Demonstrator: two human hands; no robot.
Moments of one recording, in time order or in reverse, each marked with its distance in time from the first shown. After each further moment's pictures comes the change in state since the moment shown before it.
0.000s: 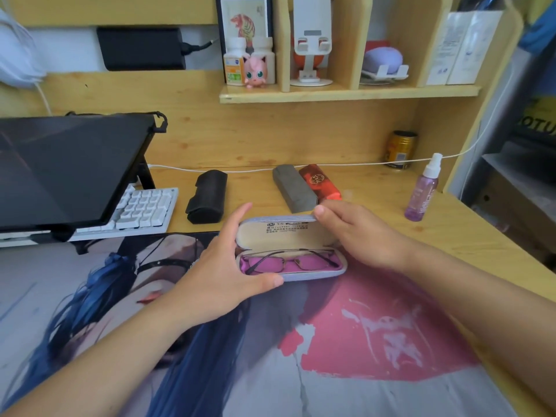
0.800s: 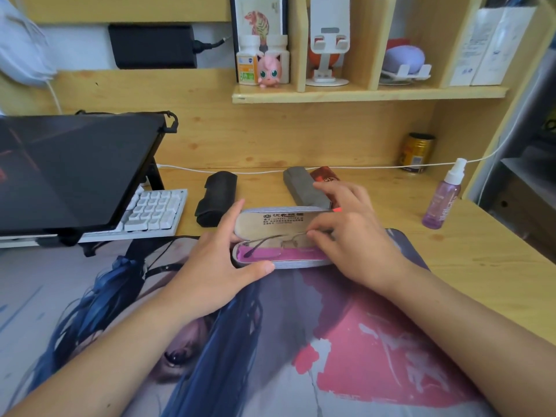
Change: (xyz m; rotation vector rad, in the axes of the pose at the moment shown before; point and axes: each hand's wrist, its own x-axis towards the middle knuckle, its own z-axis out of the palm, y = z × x) left_hand 0.016 -0.020 -0.017 0.088 0.113 -0.012; right_hand 0.013 -0.006 0.029 -0.346 0.249 -0.234
